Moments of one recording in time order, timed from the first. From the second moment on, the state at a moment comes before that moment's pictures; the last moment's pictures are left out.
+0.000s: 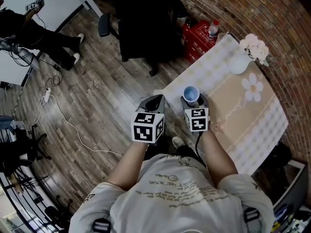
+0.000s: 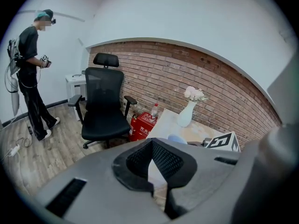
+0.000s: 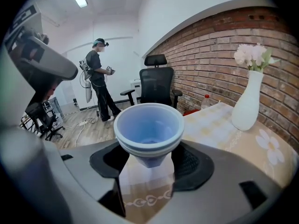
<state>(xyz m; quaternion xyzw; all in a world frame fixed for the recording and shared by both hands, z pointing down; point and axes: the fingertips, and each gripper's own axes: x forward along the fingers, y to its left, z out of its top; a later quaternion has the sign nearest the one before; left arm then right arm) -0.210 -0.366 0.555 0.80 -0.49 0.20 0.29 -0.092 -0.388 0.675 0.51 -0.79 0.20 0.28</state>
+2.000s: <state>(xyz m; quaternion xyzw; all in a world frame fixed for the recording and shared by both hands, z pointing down) -0.061 -0.370 0.468 0.92 -0.31 0.16 0.18 0.033 -0.345 0.459 0.69 -0.69 0.14 0.14</state>
